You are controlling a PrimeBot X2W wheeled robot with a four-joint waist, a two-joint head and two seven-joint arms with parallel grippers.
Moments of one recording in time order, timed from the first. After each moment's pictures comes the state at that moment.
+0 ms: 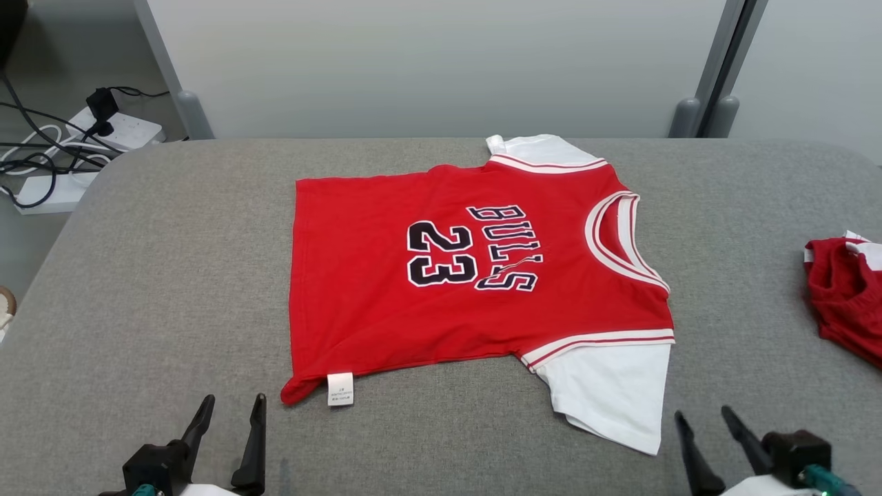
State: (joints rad) left arm 0.01 0.06 0.05 0.38 -0.15 -0.12 -0.26; right arm -0.05 -0.17 0.17 0.48 0.32 0.13 -0.25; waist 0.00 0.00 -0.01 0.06
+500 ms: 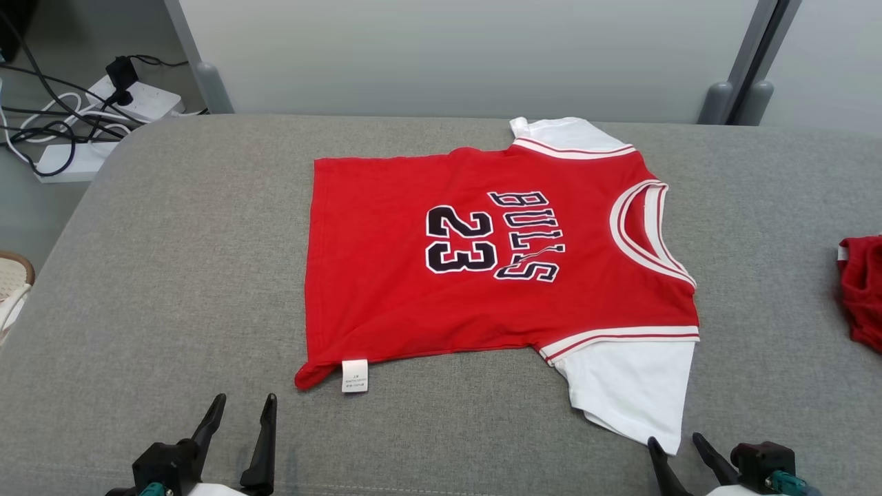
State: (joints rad) left arm 0.01 0.06 0.02 0.39 -0.16 -0.12 -0.26; right arm -0.10 -0.13 0.27 0.68 0.37 0.13 -0.25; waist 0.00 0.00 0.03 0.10
